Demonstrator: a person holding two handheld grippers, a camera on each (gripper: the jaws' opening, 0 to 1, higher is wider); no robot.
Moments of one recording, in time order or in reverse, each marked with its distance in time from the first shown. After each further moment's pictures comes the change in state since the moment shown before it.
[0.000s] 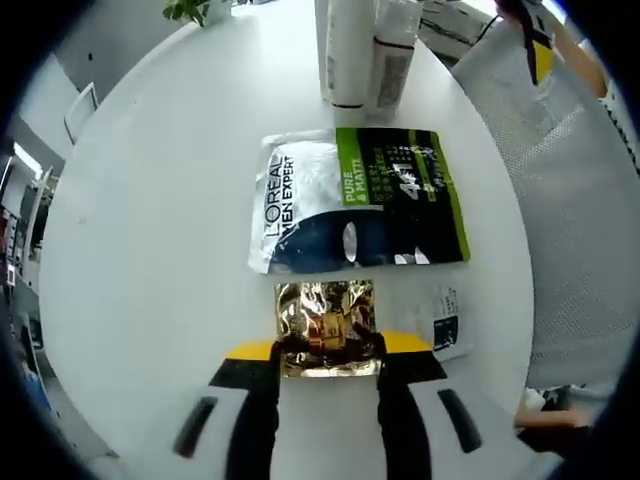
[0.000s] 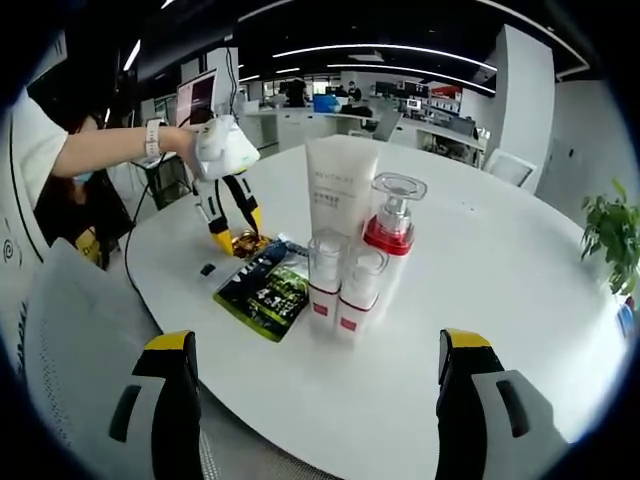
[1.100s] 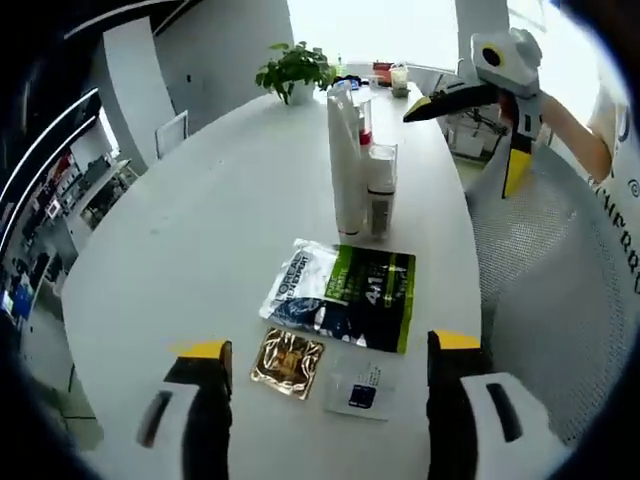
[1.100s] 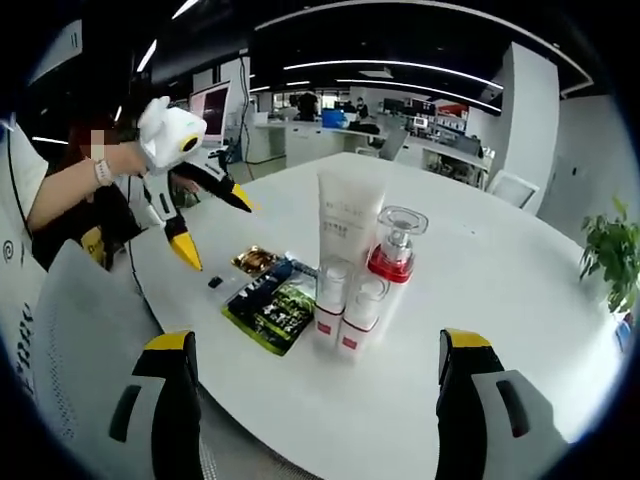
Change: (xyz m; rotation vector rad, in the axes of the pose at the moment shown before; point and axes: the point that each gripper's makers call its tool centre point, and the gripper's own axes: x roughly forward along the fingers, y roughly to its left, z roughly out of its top) left arm -0.085 -0.051 0.053 -0.277 -0.432 0.286; right arm -0.013 0.004 0.021 -0.047 -0.078 0.009
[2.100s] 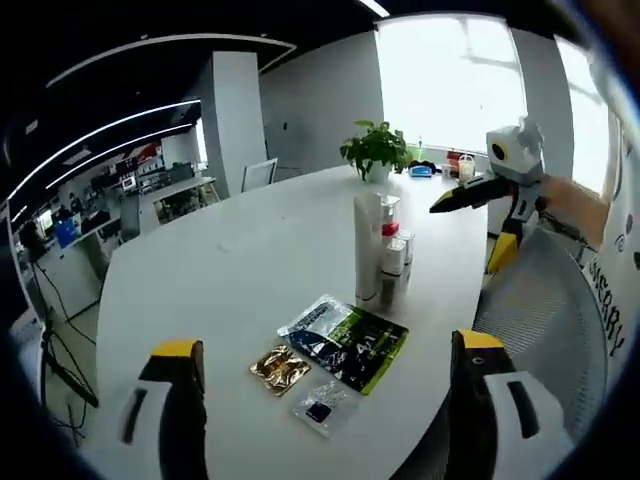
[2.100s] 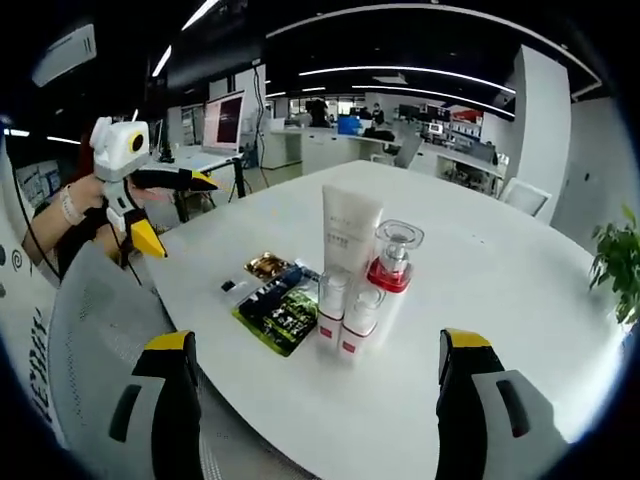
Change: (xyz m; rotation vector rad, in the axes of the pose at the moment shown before) left arm -0.069 -0.020 0.019 -0.284 -0.309 0.261; right arm -0.010 -0.002 0.008 -0.021 -0.021 0.077
